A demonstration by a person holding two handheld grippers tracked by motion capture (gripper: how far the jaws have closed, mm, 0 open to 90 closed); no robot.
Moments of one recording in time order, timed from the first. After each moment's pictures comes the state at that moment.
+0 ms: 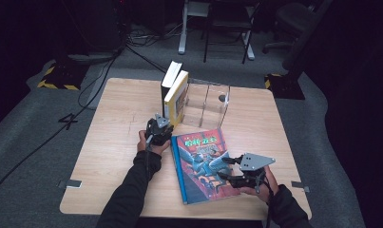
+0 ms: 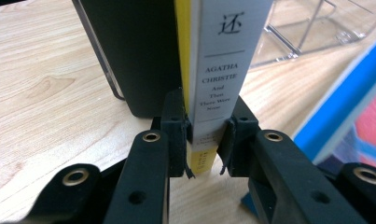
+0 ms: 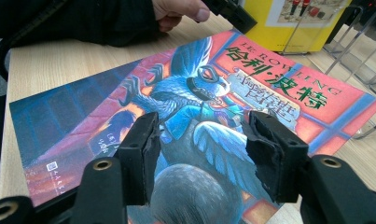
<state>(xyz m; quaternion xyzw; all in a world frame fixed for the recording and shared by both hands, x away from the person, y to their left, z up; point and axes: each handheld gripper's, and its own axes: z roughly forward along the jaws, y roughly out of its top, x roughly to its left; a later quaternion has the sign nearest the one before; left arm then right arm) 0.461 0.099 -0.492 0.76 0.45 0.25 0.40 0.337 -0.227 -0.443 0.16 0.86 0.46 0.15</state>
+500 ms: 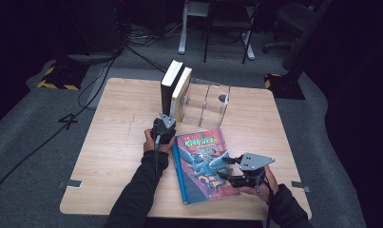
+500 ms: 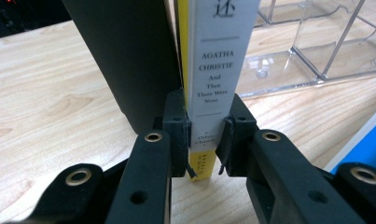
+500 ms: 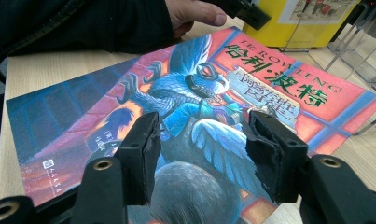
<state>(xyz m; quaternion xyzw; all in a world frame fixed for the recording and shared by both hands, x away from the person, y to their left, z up) 0.466 0.078 -0.495 0.73 0.46 0.31 0.39 0.339 -0.228 -0.445 0.16 0.86 0.46 0.15</state>
